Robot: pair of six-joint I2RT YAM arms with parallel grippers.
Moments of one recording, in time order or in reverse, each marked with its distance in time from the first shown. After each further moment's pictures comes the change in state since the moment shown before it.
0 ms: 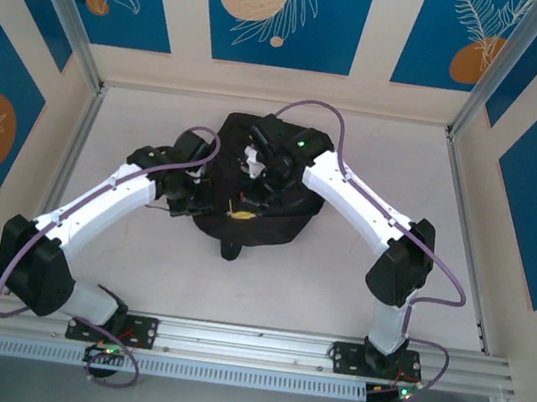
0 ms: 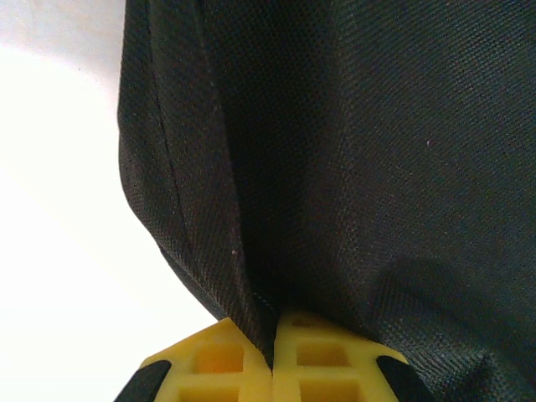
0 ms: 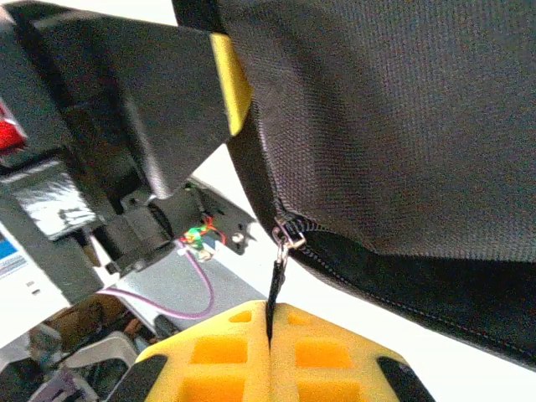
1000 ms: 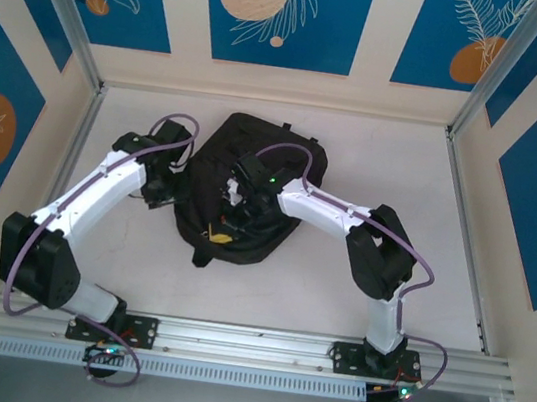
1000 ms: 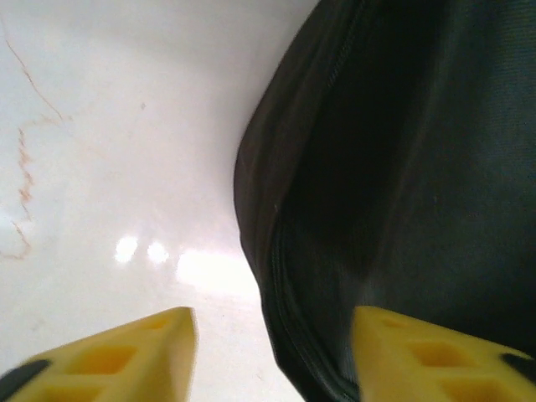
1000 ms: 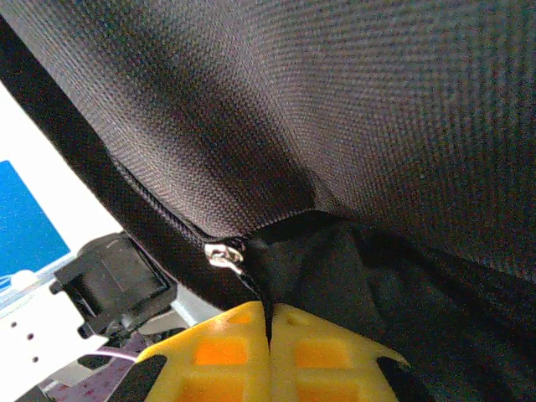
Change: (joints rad) left arm 0.145 0.011 0.042 -0.156 -0.126 0.032; right arm 0.047 0.091 -0.382 0.575 -0.174 0.206
